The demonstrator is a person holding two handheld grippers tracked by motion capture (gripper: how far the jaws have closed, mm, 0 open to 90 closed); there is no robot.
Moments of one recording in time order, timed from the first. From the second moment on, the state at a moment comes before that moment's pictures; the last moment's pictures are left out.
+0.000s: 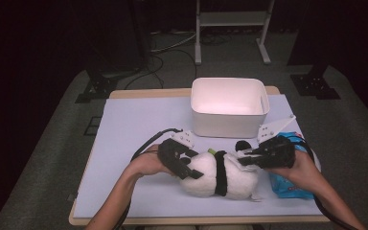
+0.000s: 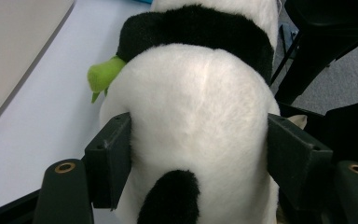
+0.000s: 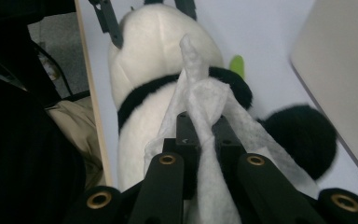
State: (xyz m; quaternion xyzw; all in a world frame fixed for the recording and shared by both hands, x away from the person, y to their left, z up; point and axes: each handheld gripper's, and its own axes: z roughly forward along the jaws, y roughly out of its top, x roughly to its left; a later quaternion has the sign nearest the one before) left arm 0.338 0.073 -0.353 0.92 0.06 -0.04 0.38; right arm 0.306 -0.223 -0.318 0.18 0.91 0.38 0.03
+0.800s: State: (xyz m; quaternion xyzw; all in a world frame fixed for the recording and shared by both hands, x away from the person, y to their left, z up) left arm 0.340 0.071 -0.352 0.92 0.08 -0.04 0.39; right arm 0.317 -0.178 -0.325 0.14 0.93 0.35 0.02
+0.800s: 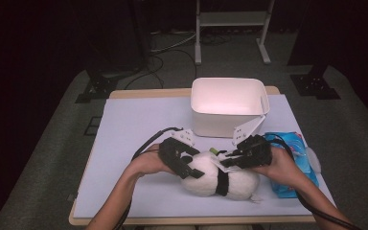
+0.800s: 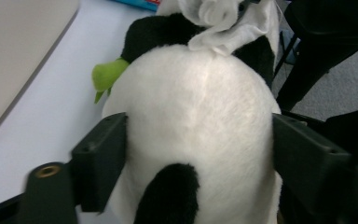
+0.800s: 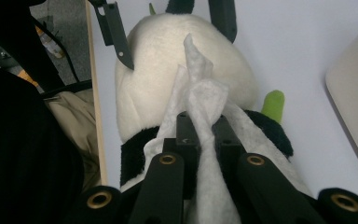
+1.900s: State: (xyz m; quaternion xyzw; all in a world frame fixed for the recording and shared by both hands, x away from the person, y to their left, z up) left arm 0.341 0.082 -0.377 0.91 0.09 -0.08 0.41; right arm 0.308 -0.220 -0.333 0.17 0.91 0.37 0.01
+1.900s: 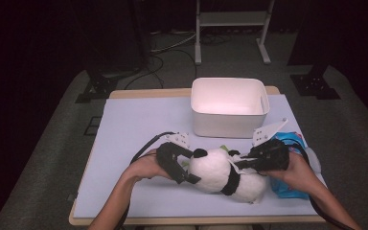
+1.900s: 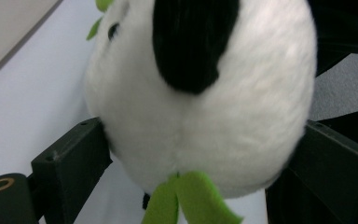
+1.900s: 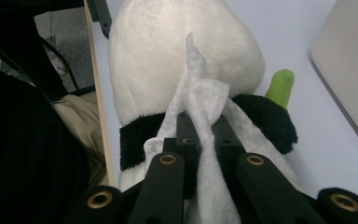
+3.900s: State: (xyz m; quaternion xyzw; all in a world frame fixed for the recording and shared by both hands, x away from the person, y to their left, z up) left arm 0.340 0.103 -0.291 0.91 0.07 0.00 0.42; right arm 0.321 -0.210 -0.301 0.17 0.88 0.45 0.01
